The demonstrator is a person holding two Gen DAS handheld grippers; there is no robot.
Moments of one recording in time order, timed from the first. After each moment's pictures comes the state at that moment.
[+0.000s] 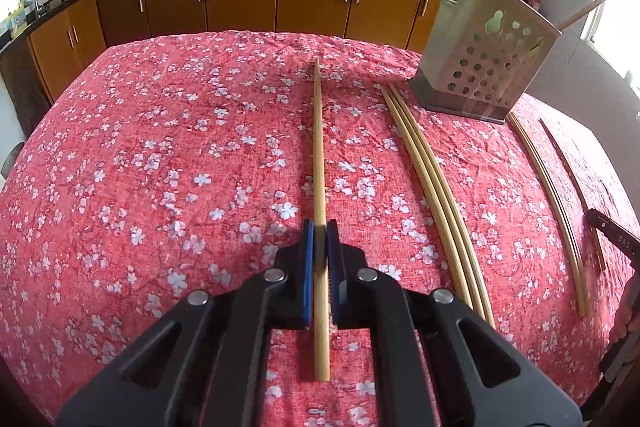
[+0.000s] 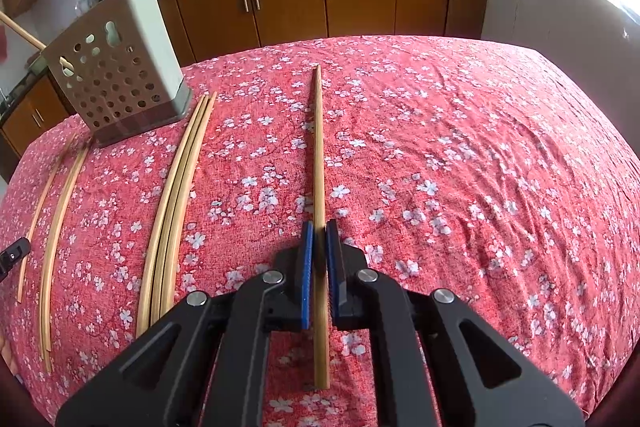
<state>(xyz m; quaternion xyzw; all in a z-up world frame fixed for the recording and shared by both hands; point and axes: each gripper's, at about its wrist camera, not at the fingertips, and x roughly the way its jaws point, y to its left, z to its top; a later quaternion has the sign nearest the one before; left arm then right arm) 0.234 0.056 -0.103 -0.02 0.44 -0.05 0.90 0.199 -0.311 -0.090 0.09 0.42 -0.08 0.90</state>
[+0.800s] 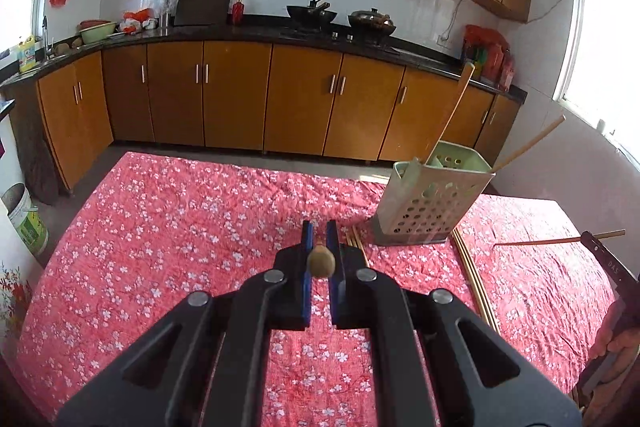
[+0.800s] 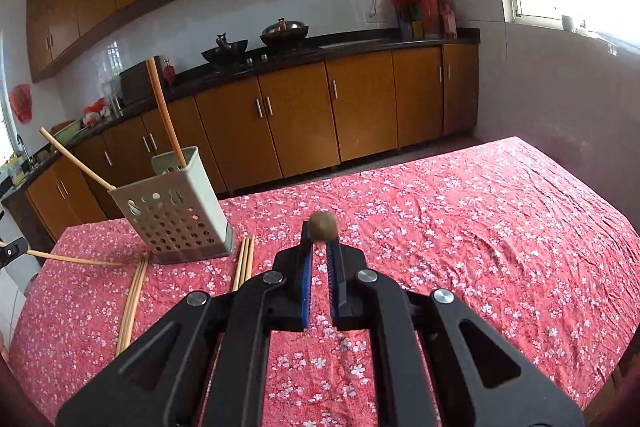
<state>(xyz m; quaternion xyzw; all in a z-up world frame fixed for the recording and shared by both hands) 0.220 0.074 0.031 -0.06 0.29 -0.07 0.95 0.164 -0.322 0.022 0.11 0.25 -0.07 0.96</state>
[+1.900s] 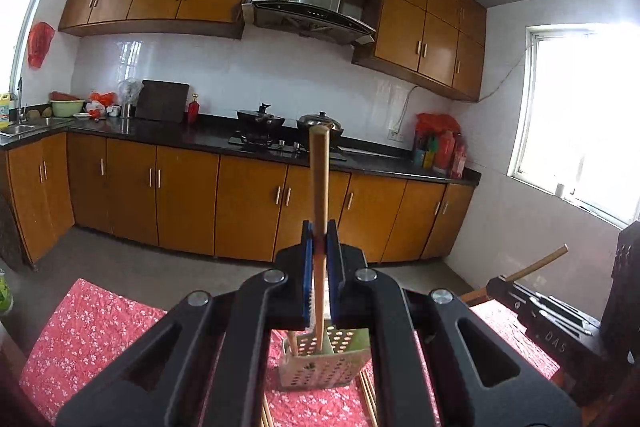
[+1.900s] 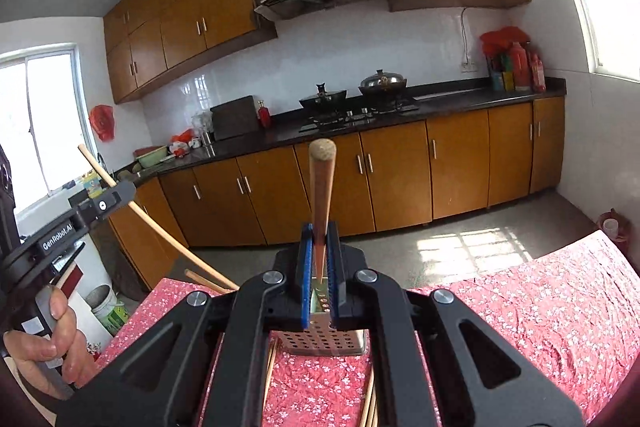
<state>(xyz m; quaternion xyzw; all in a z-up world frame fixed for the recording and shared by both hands) 0.254 -0.011 0.181 -0.08 0.12 -0.13 0.98 0.213 -0.256 0.160 0.11 0.18 0.08 0.97</state>
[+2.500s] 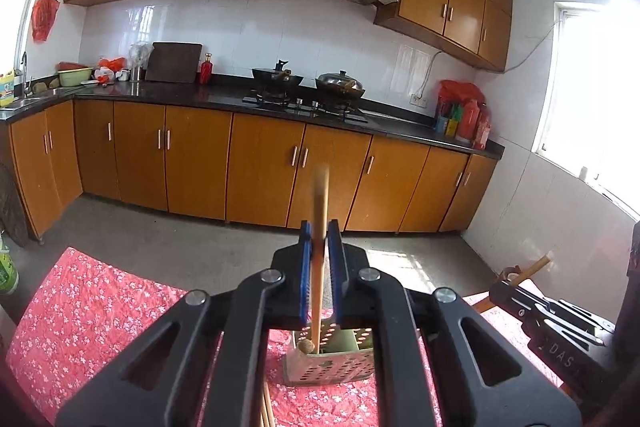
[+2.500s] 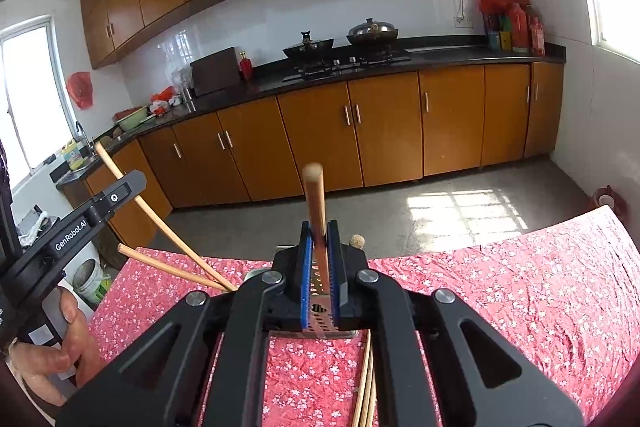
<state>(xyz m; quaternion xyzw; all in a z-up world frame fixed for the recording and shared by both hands) 0.324 -0.022 0.129 -0.08 0.19 -0.10 0.97 0.256 -0.245 0.121 0.10 0.26 0.06 0.96</state>
